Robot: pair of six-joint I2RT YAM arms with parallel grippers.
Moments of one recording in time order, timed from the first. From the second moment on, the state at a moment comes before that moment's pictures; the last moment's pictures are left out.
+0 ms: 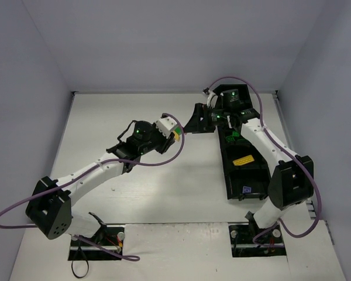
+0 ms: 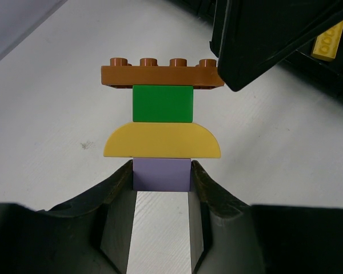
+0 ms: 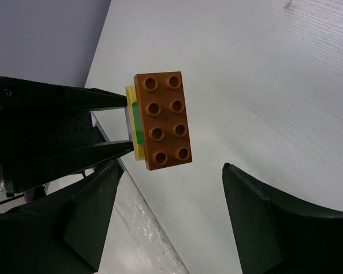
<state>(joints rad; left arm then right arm) -0.67 1.37 0.97 0.02 0.12 0.16 0.32 1.62 1.34 -0.44 -0.81 0.36</state>
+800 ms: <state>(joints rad) -0.67 1.37 0.97 0.02 0.14 0.16 0.36 1.67 1.36 -0.43 -0.81 0.36</state>
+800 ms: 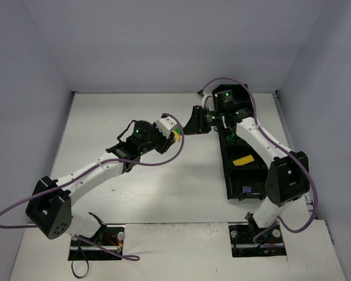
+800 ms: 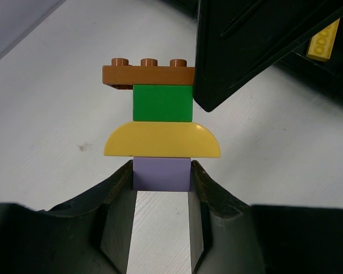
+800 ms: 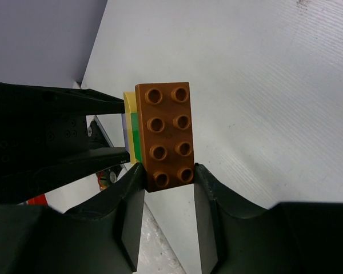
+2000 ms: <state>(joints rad) -0.65 1.33 0.90 0.02 0.14 0.19 0.36 1.66 1.36 -0.45 -0.67 0.28</state>
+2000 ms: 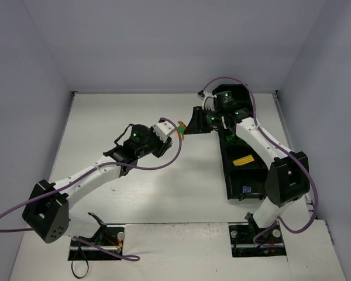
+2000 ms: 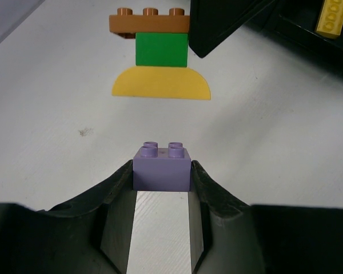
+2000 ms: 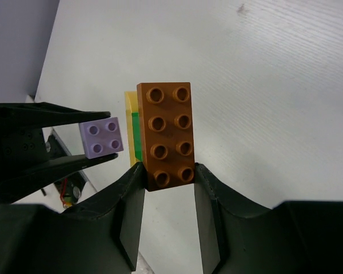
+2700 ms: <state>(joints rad) -0.72 1.44 0.98 0.04 0.31 0.05 0.14 1.36 1.30 -0.47 -0.31 0.32</state>
